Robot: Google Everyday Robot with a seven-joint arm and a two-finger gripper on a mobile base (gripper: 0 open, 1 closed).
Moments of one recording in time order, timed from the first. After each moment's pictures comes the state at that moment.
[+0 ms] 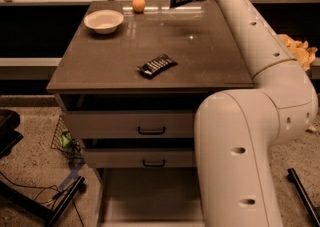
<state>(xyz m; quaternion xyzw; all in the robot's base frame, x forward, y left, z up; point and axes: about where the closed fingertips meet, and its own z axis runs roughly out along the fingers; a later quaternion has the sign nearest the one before) 0.962 -0.094 1.012 -0.17 0.73 0.10 0.65</state>
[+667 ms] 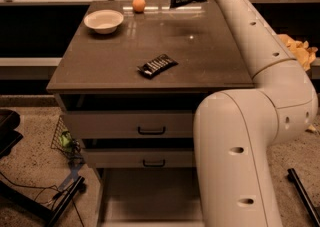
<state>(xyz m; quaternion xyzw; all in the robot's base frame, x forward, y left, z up) 0.965 -0.097 1.008 -0.16 0.74 0.10 0.65</state>
